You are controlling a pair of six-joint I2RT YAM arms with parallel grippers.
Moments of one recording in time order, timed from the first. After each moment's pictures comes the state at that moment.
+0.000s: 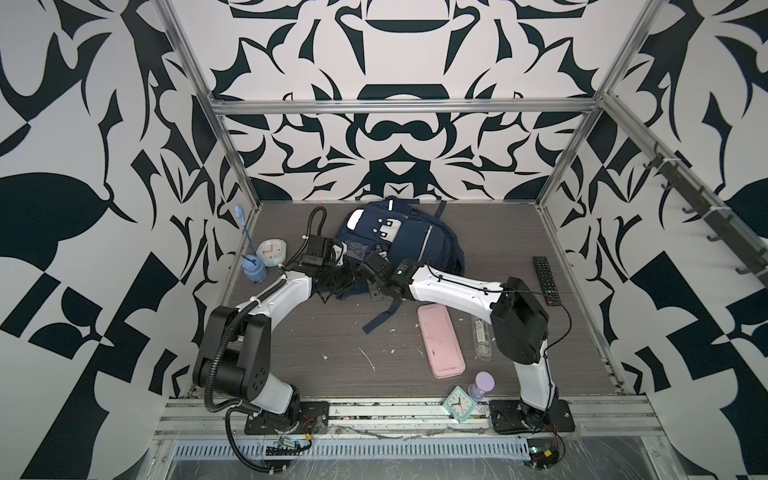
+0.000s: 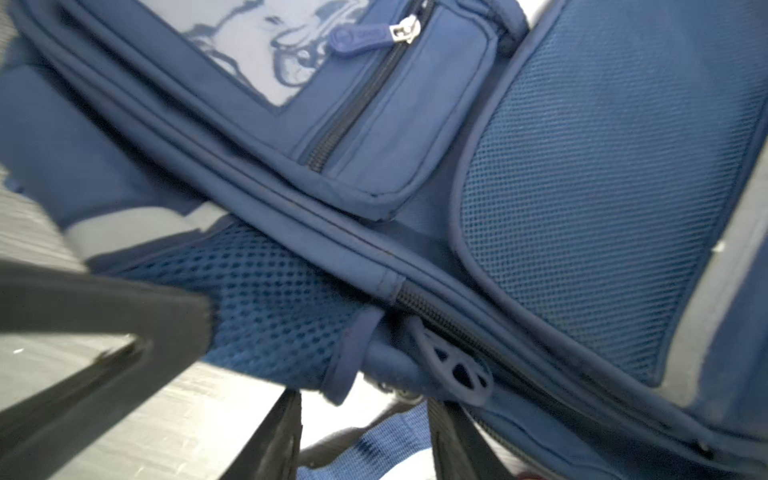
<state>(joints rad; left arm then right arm) -0.29 1.52 0.92 -0.30 0.57 -0.64 0.96 2.04 1.63 -0.68 0.34 0.59</state>
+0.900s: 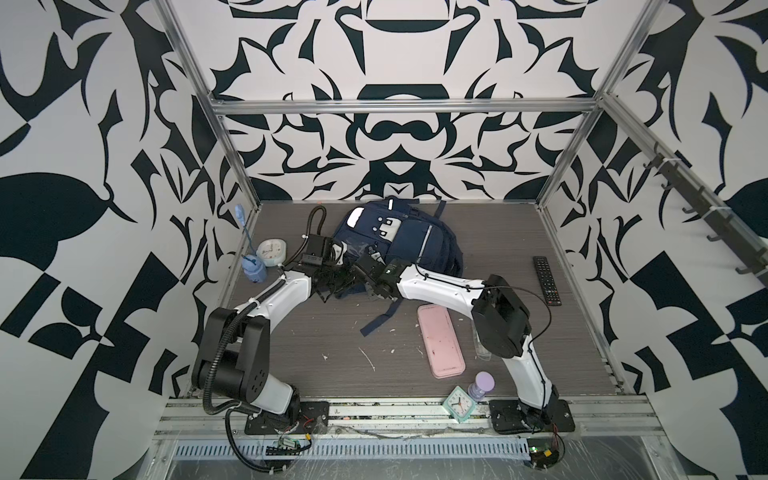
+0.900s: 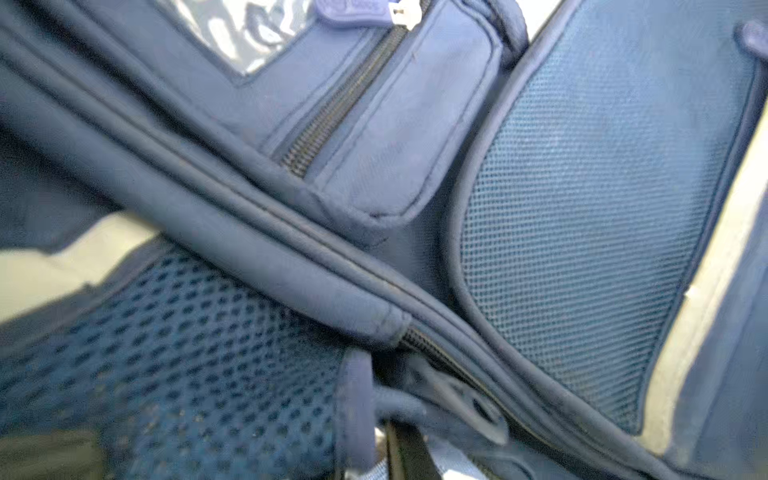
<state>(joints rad) -0.29 1.51 0.93 -0.31 0.57 -0.66 0.96 2.16 1.74 -0.73 0.44 0.53</state>
